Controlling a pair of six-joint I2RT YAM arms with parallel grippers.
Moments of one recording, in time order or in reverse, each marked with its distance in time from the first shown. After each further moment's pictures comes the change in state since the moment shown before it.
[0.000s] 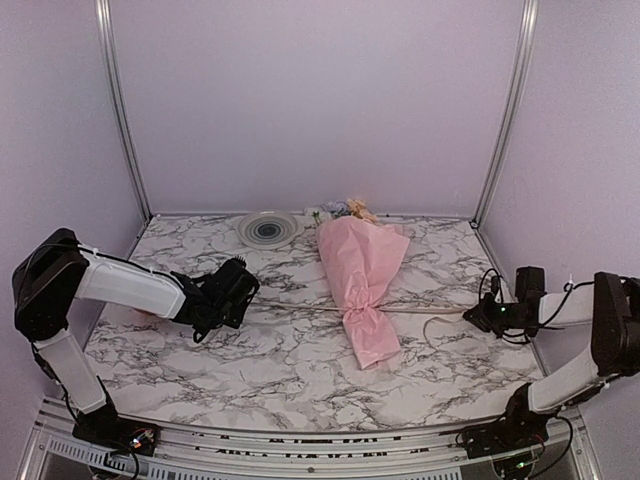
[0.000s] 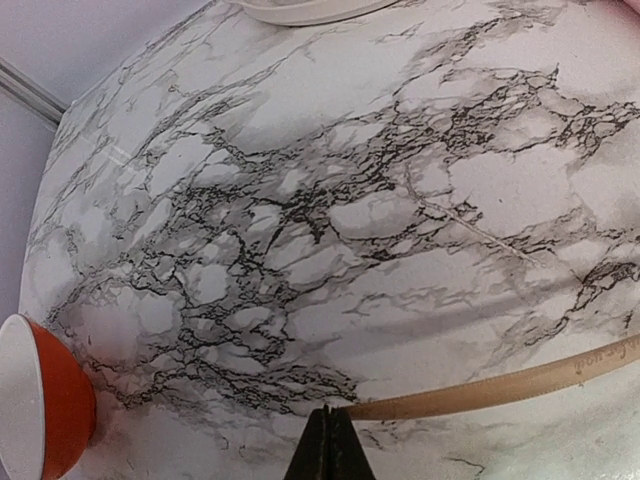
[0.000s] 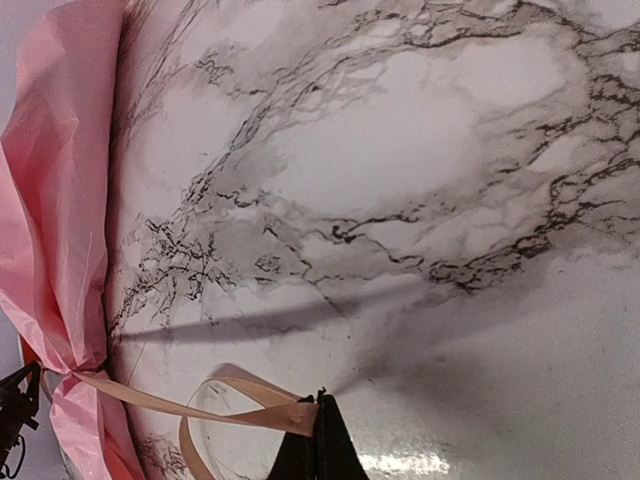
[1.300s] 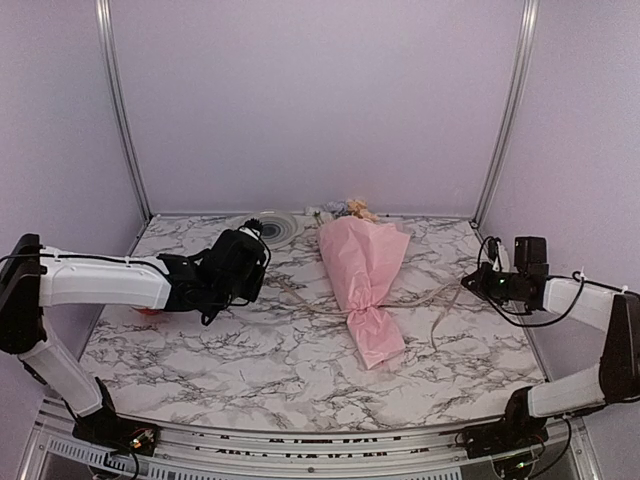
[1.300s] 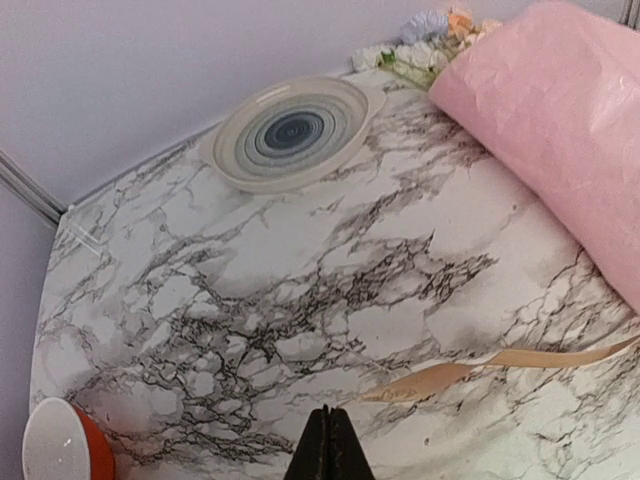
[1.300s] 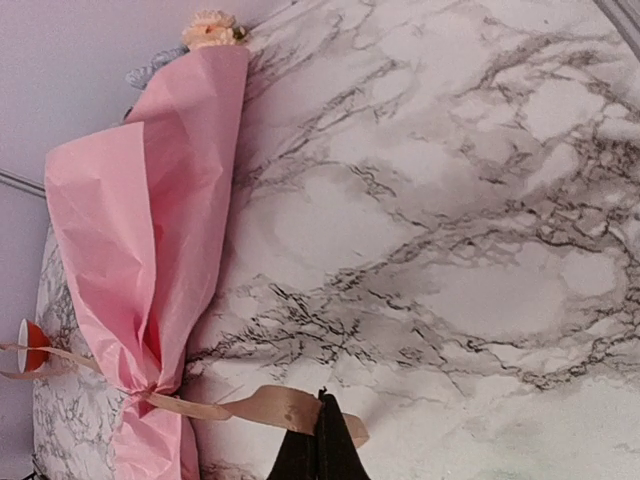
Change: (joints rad) left arm -0.095 -0.122 0.134 0.006 -0.014 0.066; right arm 0.113 -0.127 0.143 -0.092 0.049 -0.048
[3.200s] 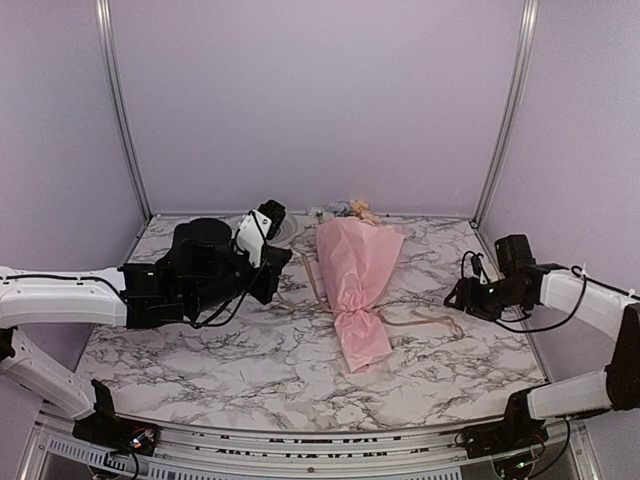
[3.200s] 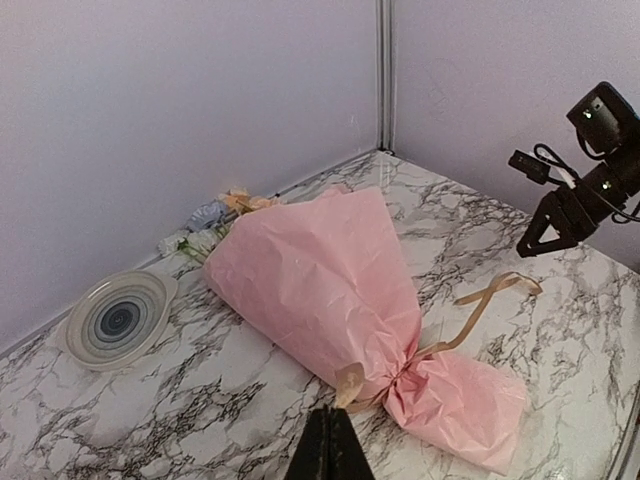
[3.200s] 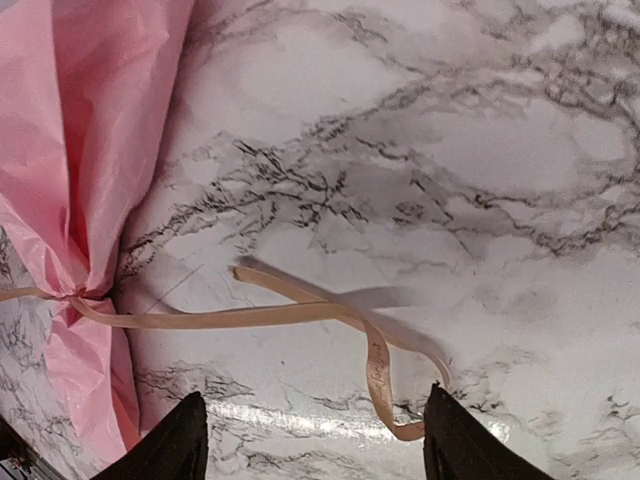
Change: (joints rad) left arm -0.163 -0.249 -0.053 0.269 0.312 0.187; right arm 0.177 -0.039 0.089 -0.401 0.165 -0.057
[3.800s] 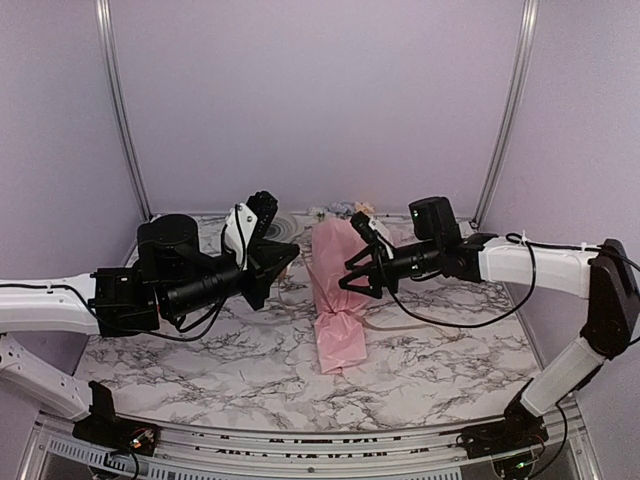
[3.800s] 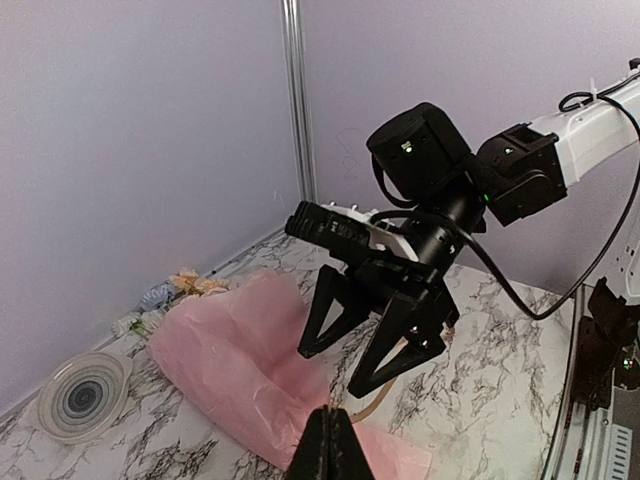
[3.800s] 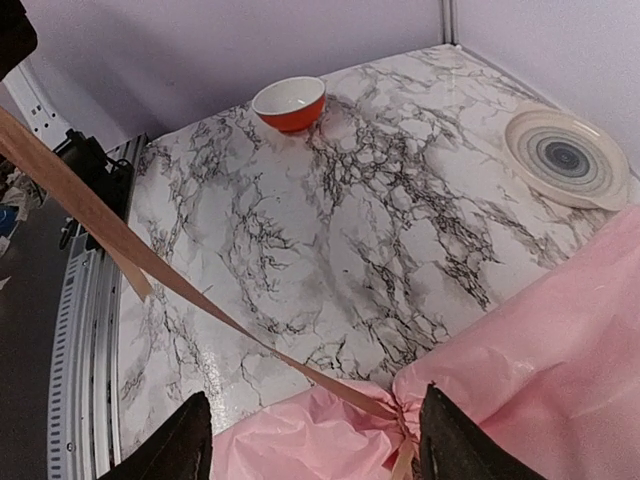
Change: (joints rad) left arm -0.093 -0.130 -0.011 0.062 0.114 0.080; right arm 0.520 0.290 0.349 0.399 -0.409 -0.492
